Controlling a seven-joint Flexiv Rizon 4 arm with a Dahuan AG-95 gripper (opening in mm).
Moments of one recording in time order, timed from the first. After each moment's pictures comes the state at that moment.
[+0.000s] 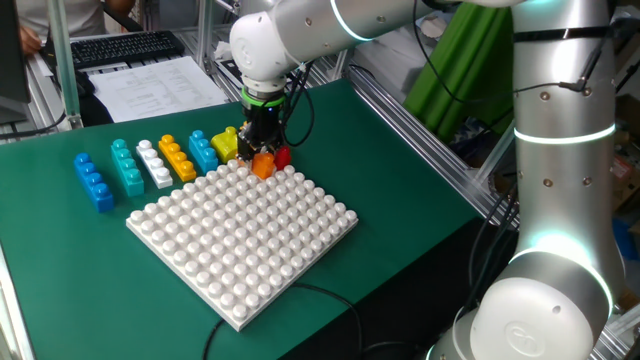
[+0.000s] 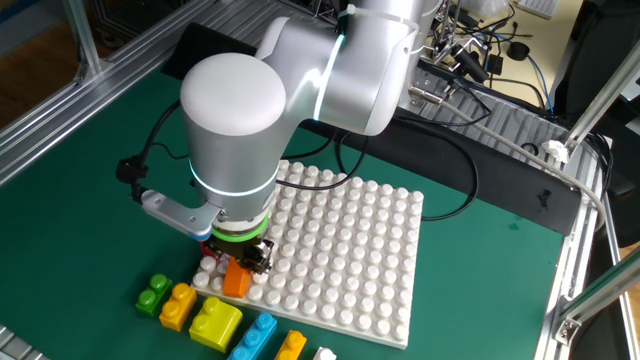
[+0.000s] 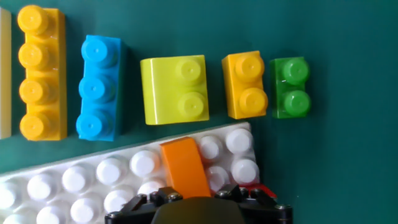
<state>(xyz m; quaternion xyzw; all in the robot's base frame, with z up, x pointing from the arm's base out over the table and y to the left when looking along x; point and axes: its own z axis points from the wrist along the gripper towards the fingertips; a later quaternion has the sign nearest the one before) 0.628 -0.008 0.036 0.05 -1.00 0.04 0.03</state>
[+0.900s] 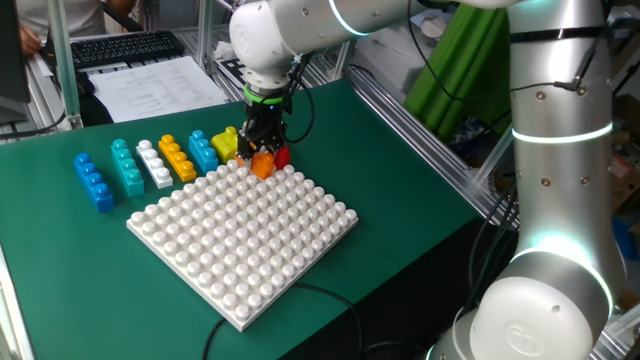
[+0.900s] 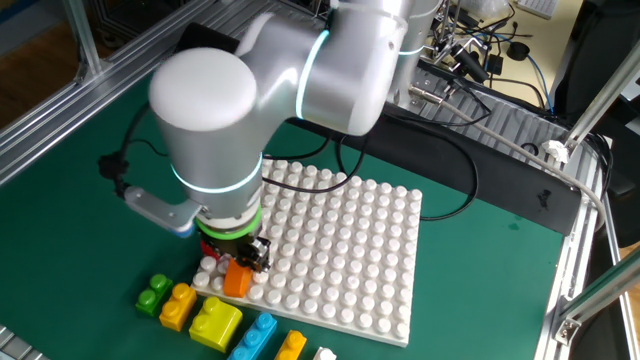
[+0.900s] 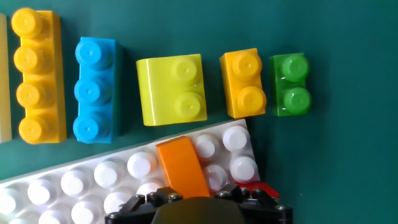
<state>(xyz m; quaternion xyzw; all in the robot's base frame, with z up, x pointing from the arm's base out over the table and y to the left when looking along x) 0.624 -0.006 0.046 0.01 -1.00 0.00 0.05</state>
